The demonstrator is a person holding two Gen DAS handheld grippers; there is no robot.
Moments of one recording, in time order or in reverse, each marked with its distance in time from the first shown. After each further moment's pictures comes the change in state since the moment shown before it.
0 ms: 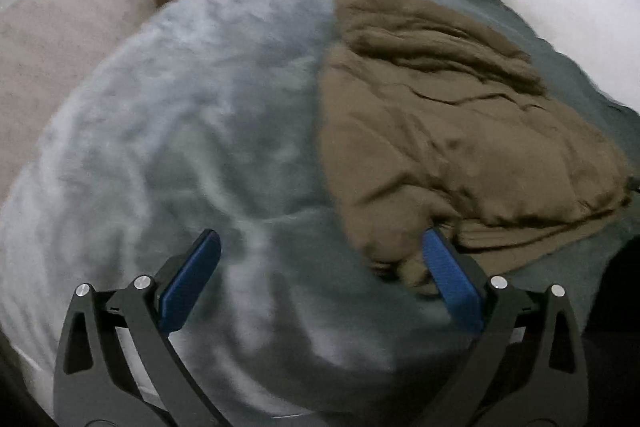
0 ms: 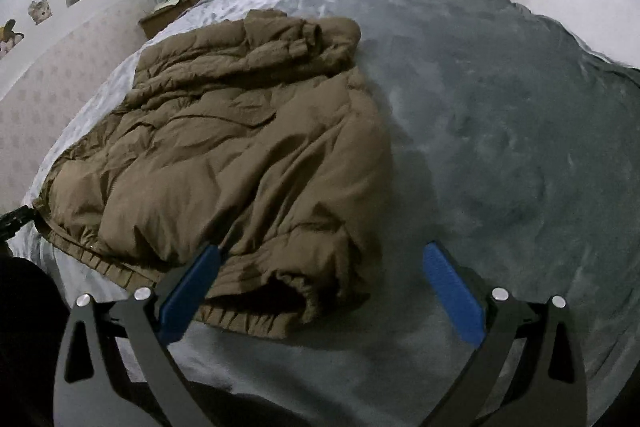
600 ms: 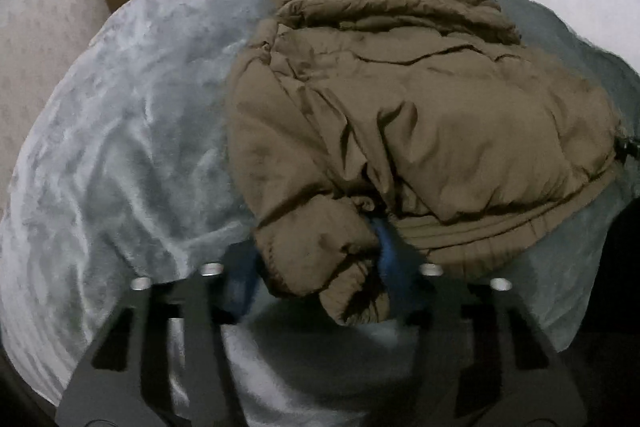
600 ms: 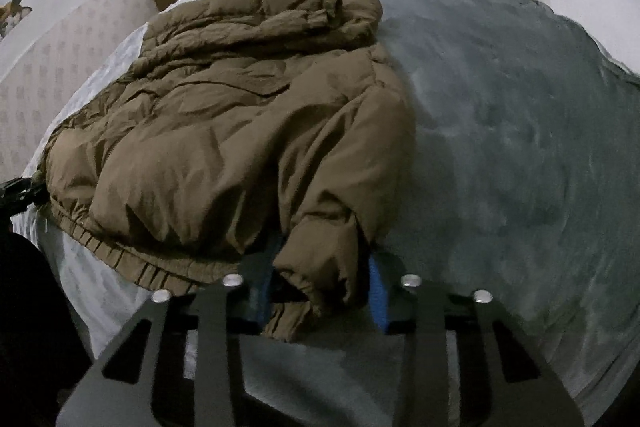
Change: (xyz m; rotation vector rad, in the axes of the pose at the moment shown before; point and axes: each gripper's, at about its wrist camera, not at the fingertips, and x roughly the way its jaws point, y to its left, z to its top) left arm 0.041 -0.046 0.017 0.139 0.100 -0.046; right arm 0.020 0.011 -0.002 -0.068 0.059 0.030
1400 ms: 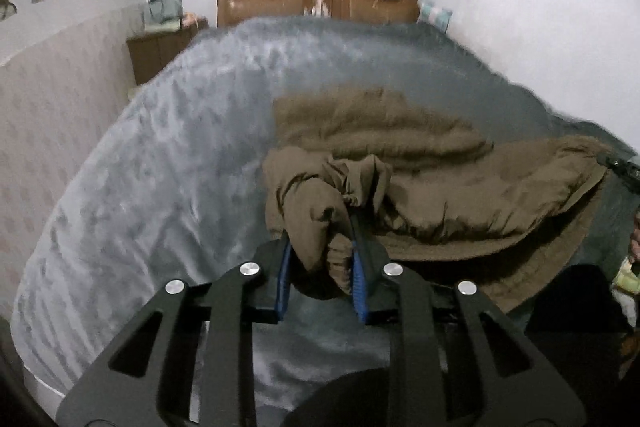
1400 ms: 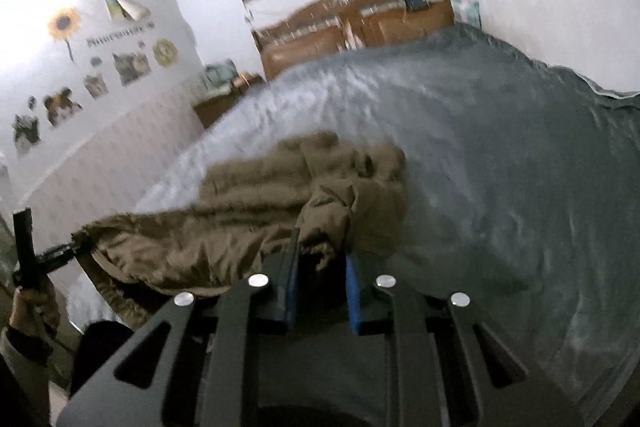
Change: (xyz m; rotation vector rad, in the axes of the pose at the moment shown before) left arm -0.158 -0.027 0.031 -0.036 -0.333 0.011; right arm -0.150 -0.005 0.031 0.121 -0.401 0.194
